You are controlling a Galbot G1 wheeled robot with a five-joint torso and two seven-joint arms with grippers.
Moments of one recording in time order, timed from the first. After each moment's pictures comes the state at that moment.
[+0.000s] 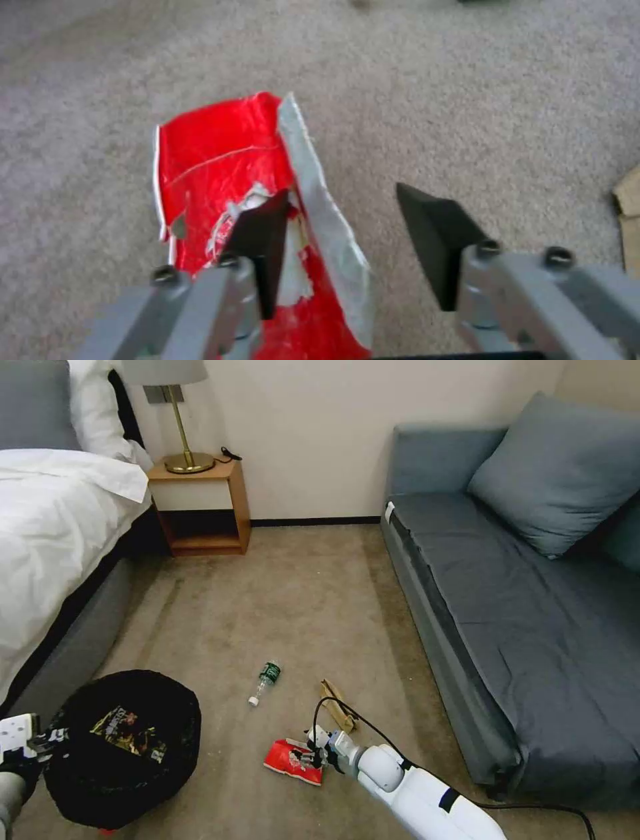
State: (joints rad) left arm 1.73 -1.23 -1.23 -2.15 -0.59 0.70 0.00; right arm -0.88 1.28 -0.36 1.16 0.15 -0.16 -0.25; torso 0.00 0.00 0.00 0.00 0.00
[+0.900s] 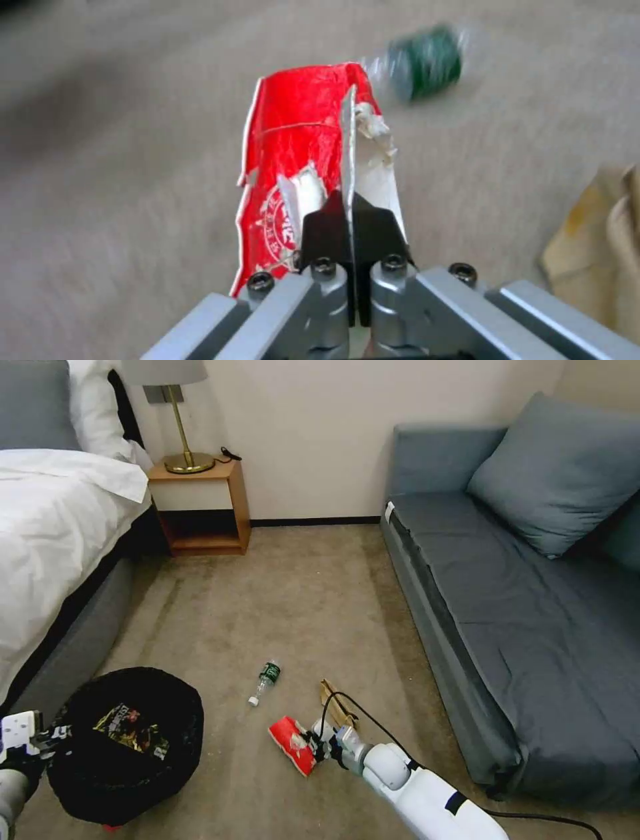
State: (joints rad) left arm 1.73 -1.23 -1.22 -2.15 -0.59 0.71 0.00; right arm -0.94 1.25 -0.25 1.32 0.27 -0.14 -0.25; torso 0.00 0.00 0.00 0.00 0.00
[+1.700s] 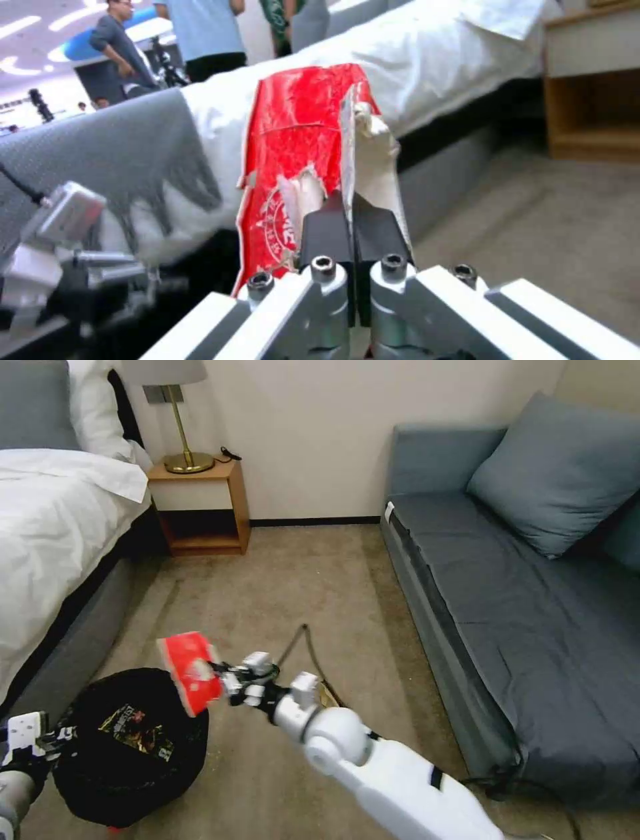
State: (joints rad) left arm 1.75 -1.25 -1.22 -2.18 -0.59 0.71 0.00; right arm -0.73 1.45 -0.53 1.66 0.60 -0.09 0.02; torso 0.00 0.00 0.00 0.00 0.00
